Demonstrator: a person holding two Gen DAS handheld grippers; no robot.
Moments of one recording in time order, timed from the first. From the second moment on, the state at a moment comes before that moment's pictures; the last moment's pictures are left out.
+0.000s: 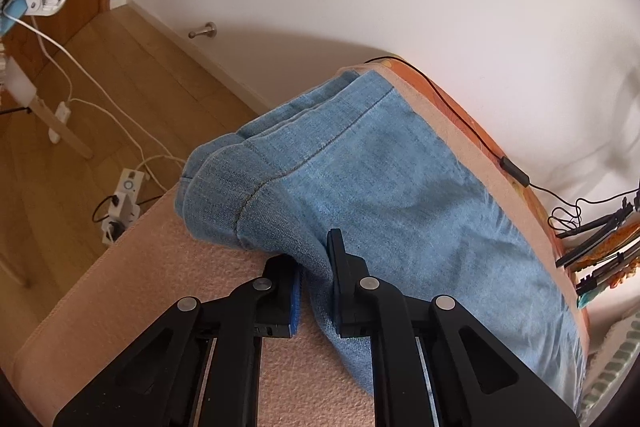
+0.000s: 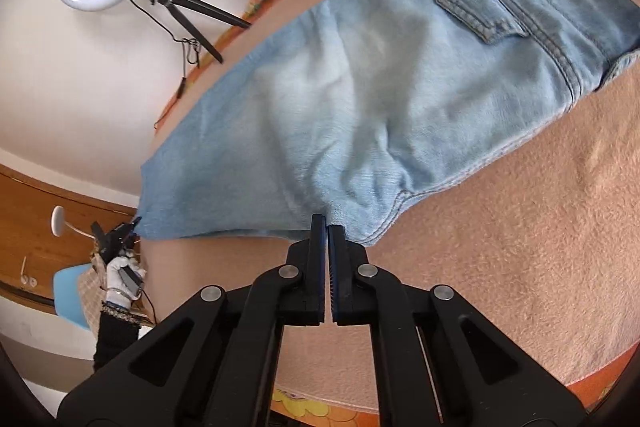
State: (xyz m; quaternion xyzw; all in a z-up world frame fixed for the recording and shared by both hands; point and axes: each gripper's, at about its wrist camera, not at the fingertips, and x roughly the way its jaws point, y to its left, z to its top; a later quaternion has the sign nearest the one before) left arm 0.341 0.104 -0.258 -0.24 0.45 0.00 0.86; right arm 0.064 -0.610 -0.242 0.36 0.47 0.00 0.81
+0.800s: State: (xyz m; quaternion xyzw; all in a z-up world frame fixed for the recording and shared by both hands) left arm 0.325 0.196 -0.265 -0.37 0.43 -0.02 0.82; right arm 0.067 -0.530 -0.180 0.13 0.49 -0.03 0.86
